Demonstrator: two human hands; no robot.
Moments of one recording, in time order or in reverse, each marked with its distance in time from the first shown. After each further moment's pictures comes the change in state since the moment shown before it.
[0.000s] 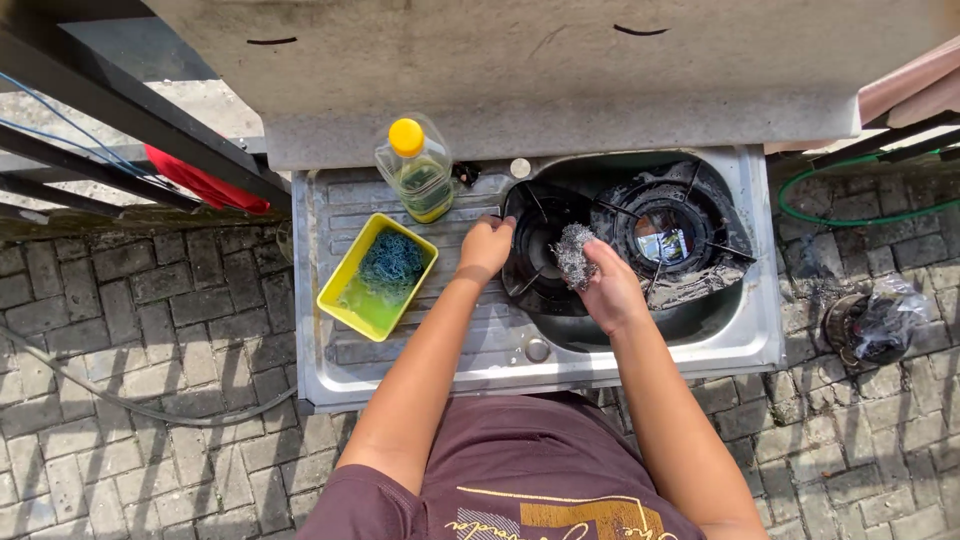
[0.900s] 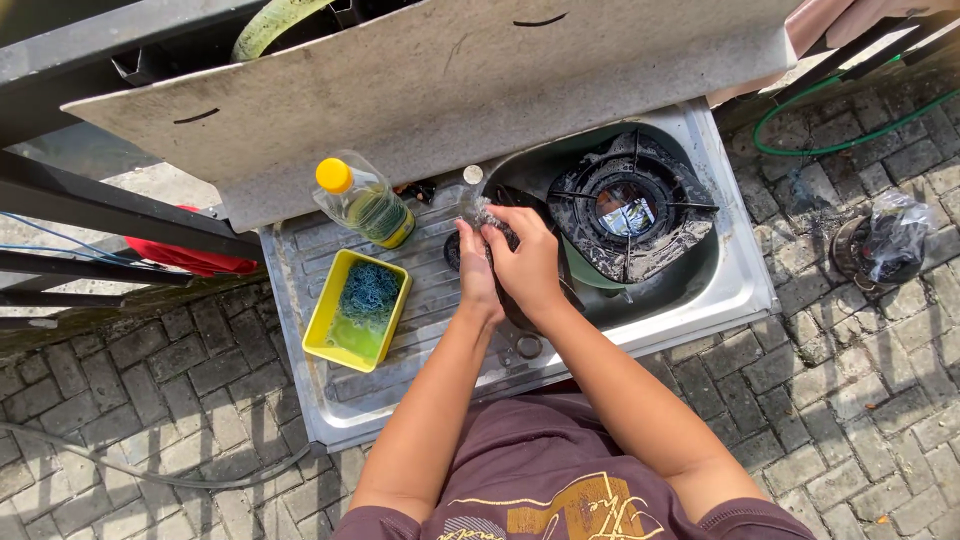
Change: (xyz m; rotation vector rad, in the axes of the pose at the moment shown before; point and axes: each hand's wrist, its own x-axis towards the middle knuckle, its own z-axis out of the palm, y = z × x) left_hand -0.101 0.104 -0.015 -1.288 -0.367 -0.222; right_hand -0.045 -0.004 0.128 -0.974 0.240 -0.960
